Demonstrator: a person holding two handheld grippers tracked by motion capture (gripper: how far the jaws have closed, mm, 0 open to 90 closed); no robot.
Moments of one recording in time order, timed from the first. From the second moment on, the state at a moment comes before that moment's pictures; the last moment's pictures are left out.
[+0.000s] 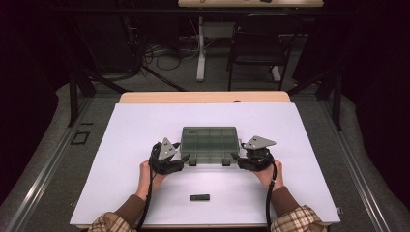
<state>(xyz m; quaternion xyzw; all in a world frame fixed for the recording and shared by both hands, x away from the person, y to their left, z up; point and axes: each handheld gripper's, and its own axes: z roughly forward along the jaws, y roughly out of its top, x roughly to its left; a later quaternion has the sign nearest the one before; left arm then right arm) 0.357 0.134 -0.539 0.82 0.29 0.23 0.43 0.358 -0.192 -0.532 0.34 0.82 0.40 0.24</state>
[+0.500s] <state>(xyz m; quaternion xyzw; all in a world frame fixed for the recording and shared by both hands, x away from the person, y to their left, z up) 0.358 0.132 -0.540 0.83 0.28 0.25 0.41 0.357 -0.193 -0.529 0.33 0.81 0.42 0.25</state>
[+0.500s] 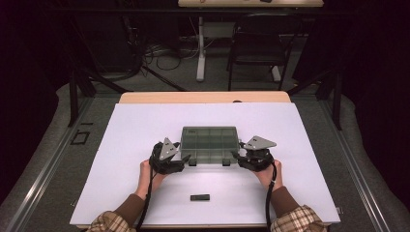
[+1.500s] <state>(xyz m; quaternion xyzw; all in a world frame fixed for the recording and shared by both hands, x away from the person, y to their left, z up) 0.357 0.137 -0.538 0.81 0.29 0.26 0.43 0.357 -0.195 -0.524 0.33 0.80 0.44 0.26</state>
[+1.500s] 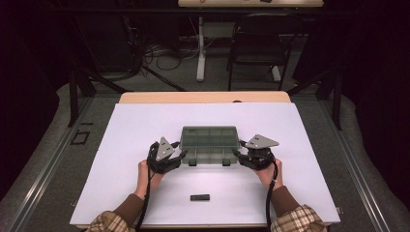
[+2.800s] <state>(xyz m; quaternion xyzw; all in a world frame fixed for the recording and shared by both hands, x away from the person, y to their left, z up) 0.360 0.139 -0.524 0.80 0.29 0.28 0.44 0.362 -0.194 -0.511 0.34 0.79 0.45 0.27</state>
